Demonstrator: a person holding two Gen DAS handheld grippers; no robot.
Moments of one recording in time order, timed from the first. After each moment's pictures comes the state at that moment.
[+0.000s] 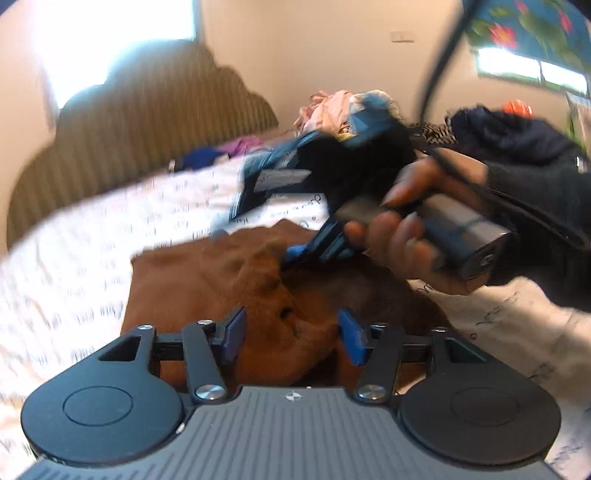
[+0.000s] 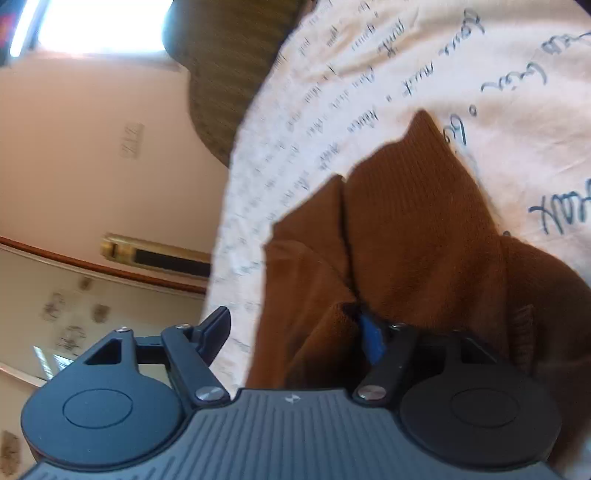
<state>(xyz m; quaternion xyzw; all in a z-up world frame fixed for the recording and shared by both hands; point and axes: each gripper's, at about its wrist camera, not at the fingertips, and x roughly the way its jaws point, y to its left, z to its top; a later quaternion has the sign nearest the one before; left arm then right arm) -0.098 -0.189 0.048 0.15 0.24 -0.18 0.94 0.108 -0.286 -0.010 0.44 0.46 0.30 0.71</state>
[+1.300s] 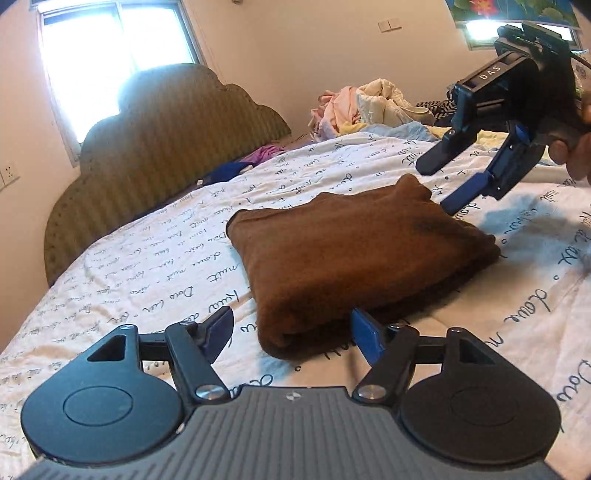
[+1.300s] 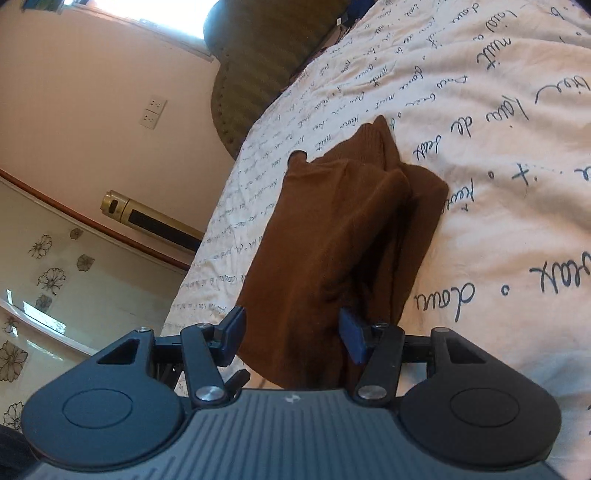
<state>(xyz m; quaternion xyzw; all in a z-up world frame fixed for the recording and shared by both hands) -0.129 -0.108 0.036 0.21 0.21 -0.15 0.94 -0.041 -0.346 0.017 0.37 0.42 0.31 0.77</state>
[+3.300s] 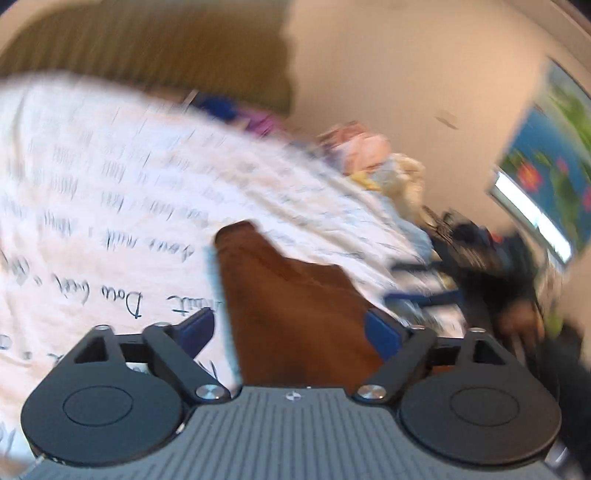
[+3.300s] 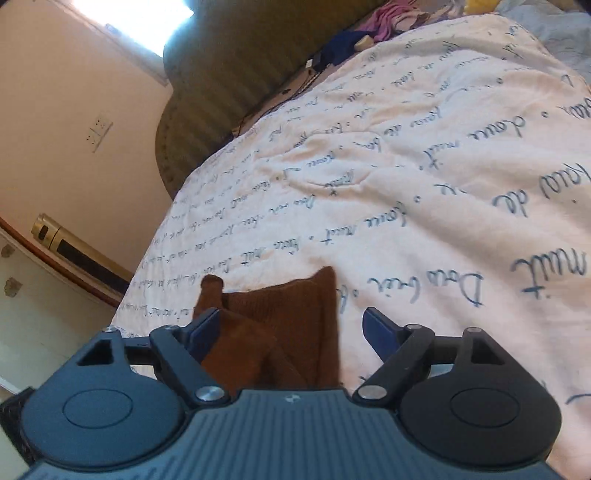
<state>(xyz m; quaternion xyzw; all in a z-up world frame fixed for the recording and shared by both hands) 0.057 -0.031 0.046 -0.18 0.34 -0.24 0.89 0.106 -0.370 0.024 0.30 0.41 0.22 0.84</state>
